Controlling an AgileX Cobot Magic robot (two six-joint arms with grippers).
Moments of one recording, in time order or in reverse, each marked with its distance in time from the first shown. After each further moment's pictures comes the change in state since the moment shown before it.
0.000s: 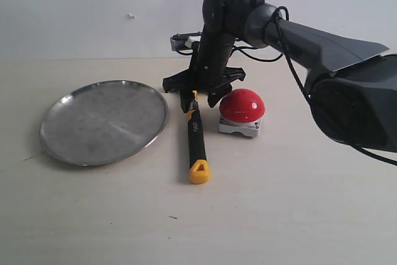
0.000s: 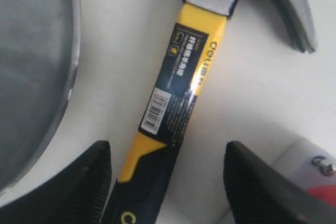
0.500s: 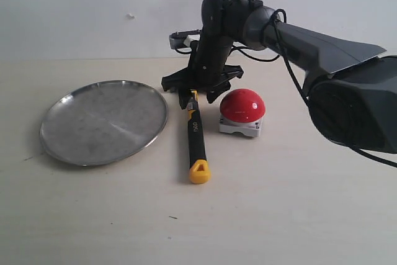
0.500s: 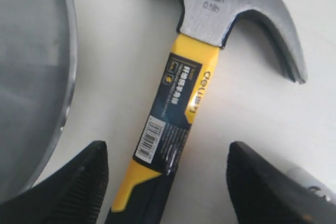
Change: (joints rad) left arm 0.000 0.000 0.000 0.000 0.000 0.000; right arm 0.004 0.008 0.000 -0.021 -0.064 -0.001
